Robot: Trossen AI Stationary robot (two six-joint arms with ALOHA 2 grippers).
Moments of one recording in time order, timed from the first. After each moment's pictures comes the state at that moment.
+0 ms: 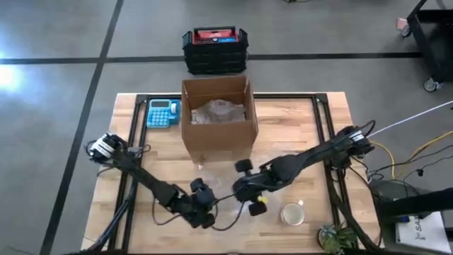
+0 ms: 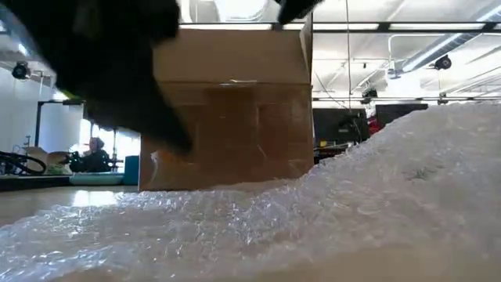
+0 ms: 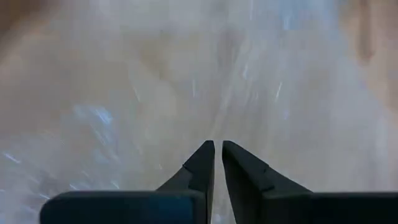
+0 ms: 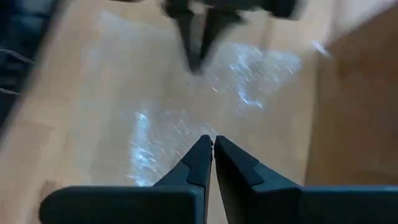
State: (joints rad) left arm -0.60 1.82 0.97 -0.06 -0.47 -0.87; right arm 0.38 1.87 1.58 -0.83 0.20 0.08
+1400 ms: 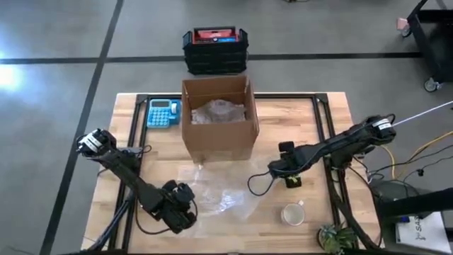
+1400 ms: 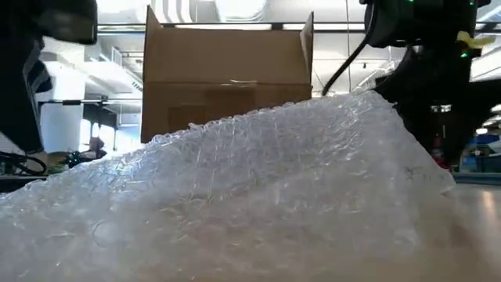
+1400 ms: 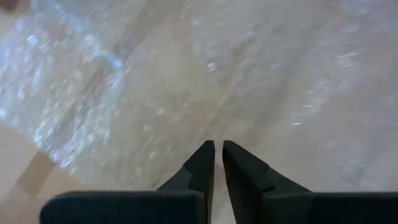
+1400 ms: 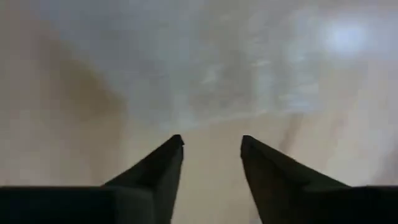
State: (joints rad) left arm -0.75 1.65 1.05 -0.71 -0.39 -1.30; right arm 0.24 1.54 0.85 -0.94 0.10 0.09
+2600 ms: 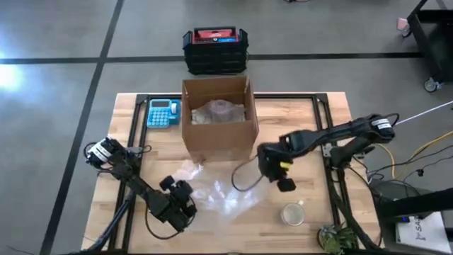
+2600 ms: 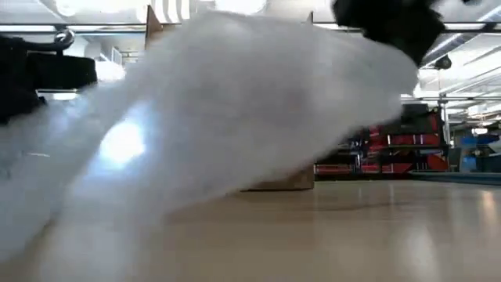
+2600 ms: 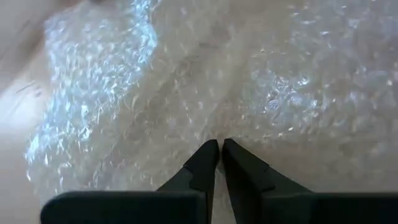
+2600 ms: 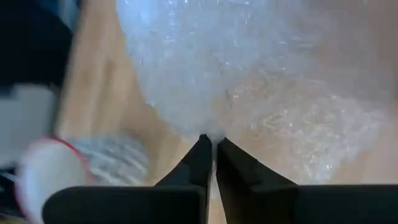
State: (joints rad) left arm -0.75 1.81 0.98 -0.81 -0.51 -1.46; right arm 0.07 1.55 1.17 -0.87 -0.49 -0.02
